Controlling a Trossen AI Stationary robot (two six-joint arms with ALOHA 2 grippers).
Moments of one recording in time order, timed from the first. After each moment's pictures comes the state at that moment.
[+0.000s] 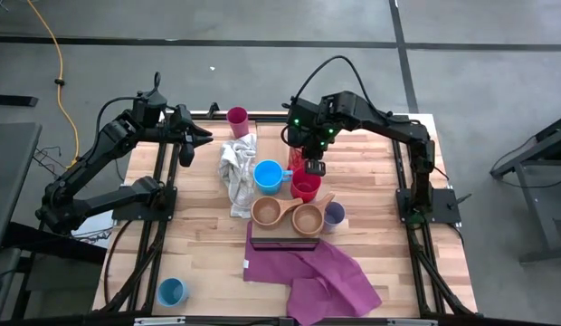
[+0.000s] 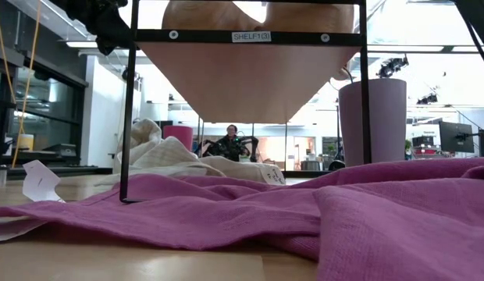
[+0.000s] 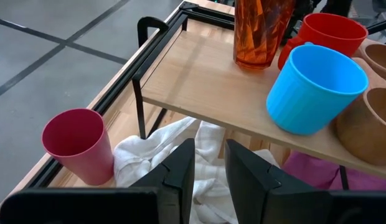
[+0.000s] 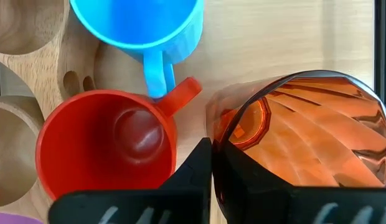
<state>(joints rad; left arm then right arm) 0.97 0.78 0.93 -0.77 0.51 0.22 -0.21 1.94 2.24 -1.52 -0.12 -0.19</state>
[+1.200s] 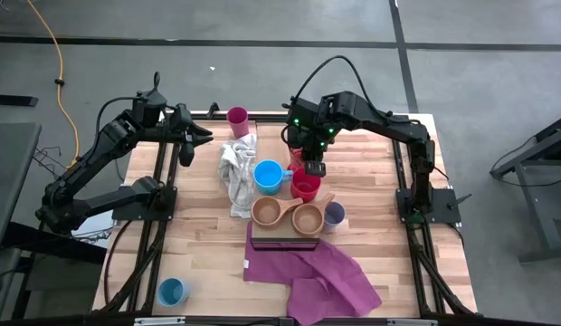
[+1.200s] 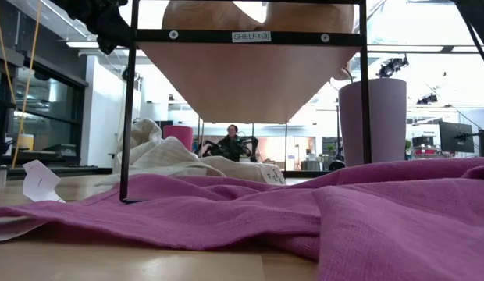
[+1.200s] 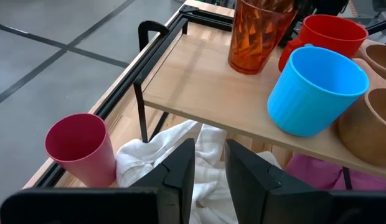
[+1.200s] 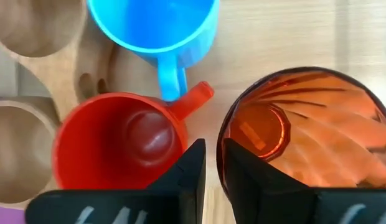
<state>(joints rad) 0.97 0.78 0.93 -0.75 0.51 0.23 -0.21 1.94 2.24 -1.52 -0.16 -0.20</state>
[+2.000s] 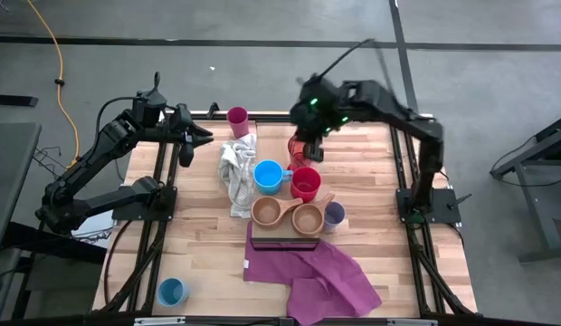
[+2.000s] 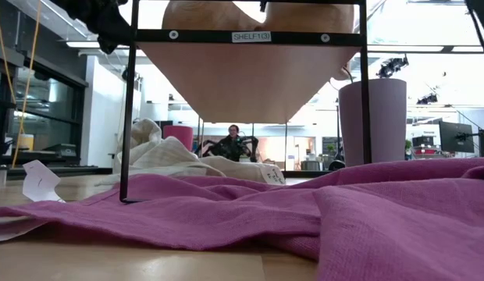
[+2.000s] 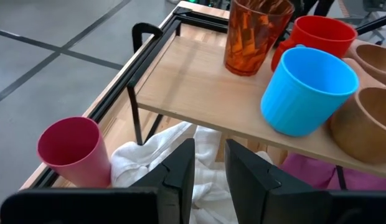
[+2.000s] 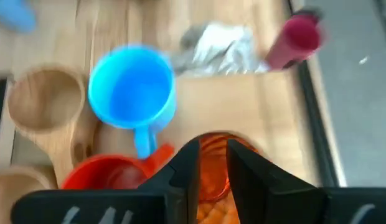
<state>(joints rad) 0.97 0.78 0.93 -0.75 0.53 0.24 -0.24 1.86 2.32 -1.36 -0.08 -0.16</state>
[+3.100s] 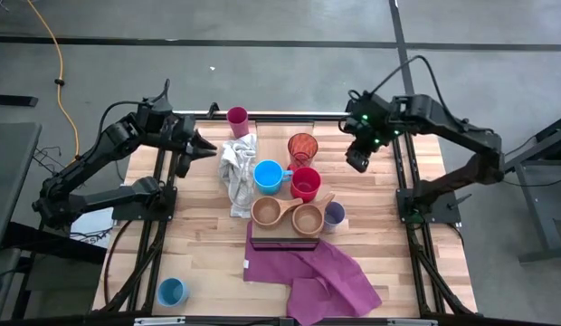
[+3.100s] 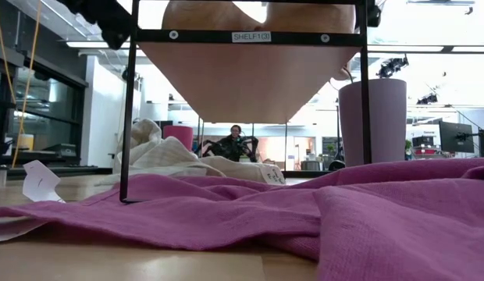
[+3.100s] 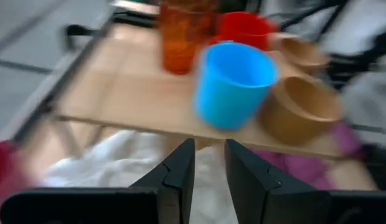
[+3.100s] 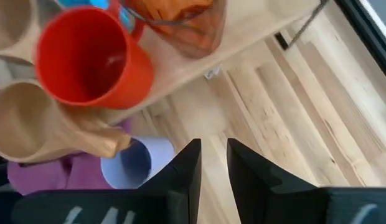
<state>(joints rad) 0.84 0.78 0.93 -0.77 0.65 0.23 -0.30 1.34 1.62 -1.36 -0.11 0.21</state>
